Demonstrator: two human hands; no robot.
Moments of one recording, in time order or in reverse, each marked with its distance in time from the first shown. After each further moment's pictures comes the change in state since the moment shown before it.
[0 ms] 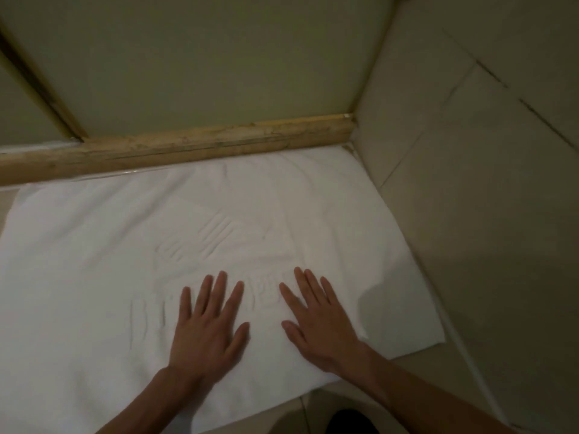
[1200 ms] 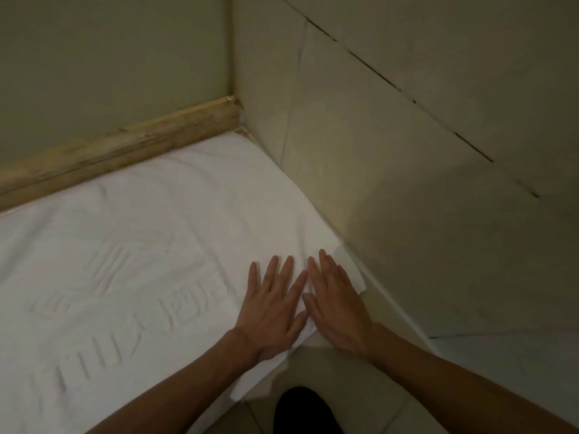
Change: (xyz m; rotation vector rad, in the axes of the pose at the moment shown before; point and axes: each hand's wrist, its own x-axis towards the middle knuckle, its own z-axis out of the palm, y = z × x) left_hand 0.067 0.184 0.003 0.027 -0.087 0.648; right_hand -0.093 0.085 -0.009 0.129 0.058 0.483
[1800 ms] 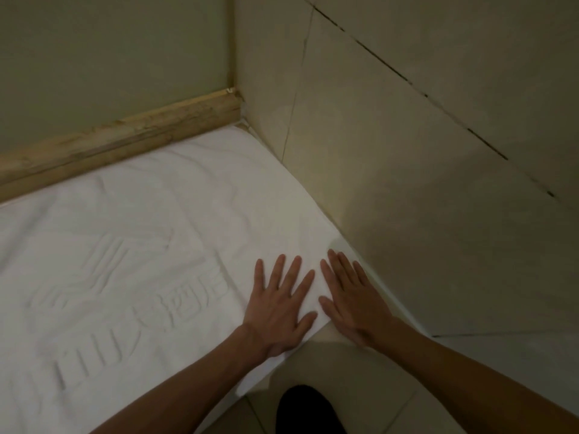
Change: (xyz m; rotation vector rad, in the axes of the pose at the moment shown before) left_hand 0.007 0.005 0.006 0.049 -0.040 0.013; right_hand -0.005 0.033 0.002 -0.184 -0.114 -0.049
